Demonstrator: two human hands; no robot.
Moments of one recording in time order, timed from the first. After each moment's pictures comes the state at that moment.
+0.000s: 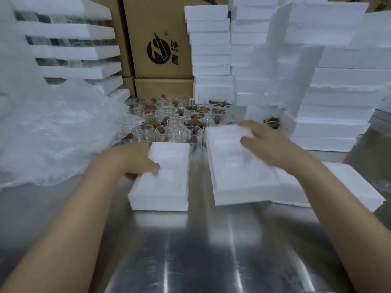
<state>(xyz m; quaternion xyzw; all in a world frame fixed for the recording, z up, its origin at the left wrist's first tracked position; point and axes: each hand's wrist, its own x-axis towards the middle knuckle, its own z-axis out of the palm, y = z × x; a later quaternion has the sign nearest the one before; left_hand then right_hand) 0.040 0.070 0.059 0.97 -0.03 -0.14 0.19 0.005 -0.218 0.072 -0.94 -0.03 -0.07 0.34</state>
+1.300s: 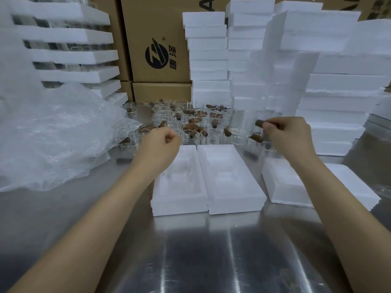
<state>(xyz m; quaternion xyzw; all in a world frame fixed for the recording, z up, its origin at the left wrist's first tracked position) 0.031 0.014 0.052 0.88 -0.09 0.16 0.43 0.022 -0.248 0.069 -0.83 0.06 -0.31 0.46</state>
